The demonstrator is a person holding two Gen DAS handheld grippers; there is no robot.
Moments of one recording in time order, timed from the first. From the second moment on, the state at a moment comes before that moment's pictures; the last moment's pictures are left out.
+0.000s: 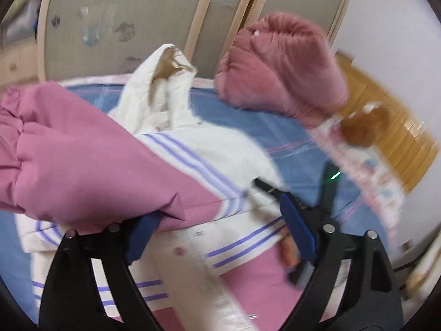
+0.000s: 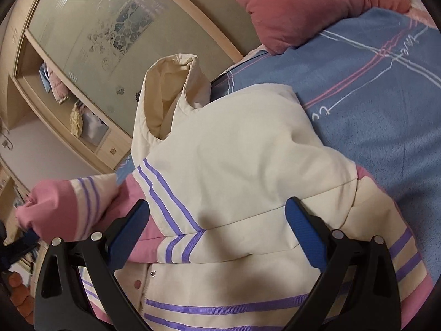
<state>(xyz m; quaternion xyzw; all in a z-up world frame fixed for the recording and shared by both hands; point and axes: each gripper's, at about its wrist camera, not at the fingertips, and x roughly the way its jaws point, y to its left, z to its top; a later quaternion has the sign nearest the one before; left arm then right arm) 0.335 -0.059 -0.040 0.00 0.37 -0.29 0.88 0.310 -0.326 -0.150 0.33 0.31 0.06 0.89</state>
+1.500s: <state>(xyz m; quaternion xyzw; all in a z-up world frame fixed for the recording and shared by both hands) 0.348 -0.068 -0.047 -0.14 0.39 -0.34 0.84 0.289 -0.349 -0.136 0.38 0.24 0.10 0.89</state>
